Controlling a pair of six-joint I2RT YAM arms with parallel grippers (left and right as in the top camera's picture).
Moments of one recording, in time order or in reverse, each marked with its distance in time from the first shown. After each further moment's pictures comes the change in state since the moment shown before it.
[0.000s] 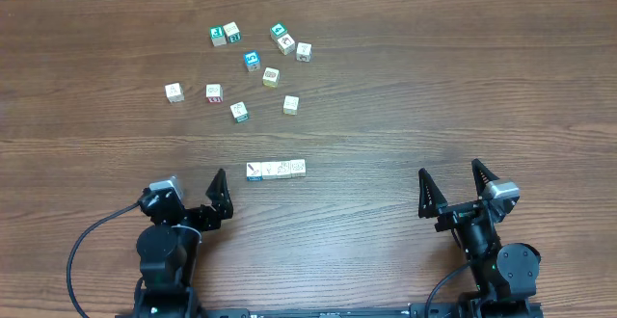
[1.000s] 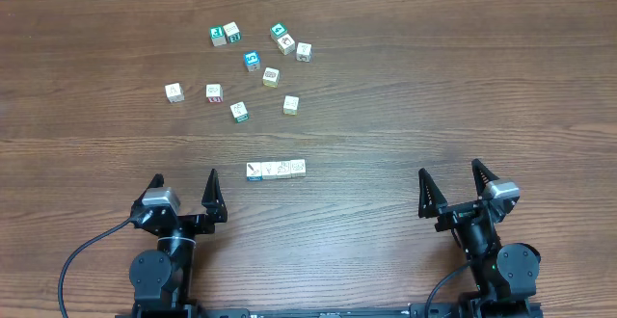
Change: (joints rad) left arm 0.000 -0.340 0.000 -0.115 -0.034 0.134; right arm 0.000 0.000 0.000 0.000 0.000 0.000
